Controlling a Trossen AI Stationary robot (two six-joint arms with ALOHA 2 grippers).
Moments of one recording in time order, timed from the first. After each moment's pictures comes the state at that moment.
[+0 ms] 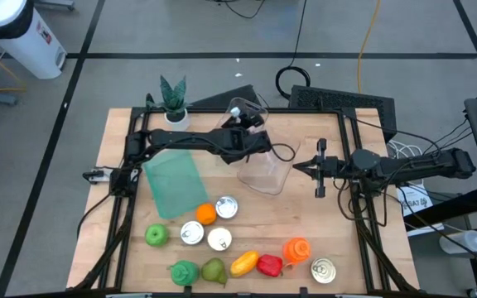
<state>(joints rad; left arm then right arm) 0.14 2.09 1.80 -0.76 -1.20 1.47 0.05 0.60 0.32 0.31 0.13 -0.18</state>
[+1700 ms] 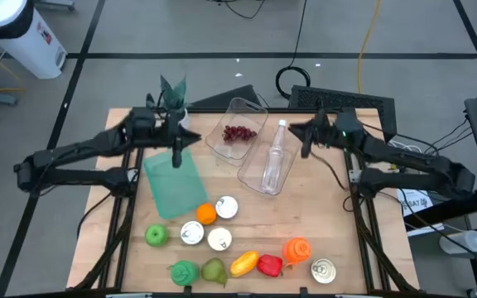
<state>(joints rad) 0.38 0.86 0.72 -0.16 0.17 0.15 -0.53 0.88 0.55 0.15 -0.10 0.15</state>
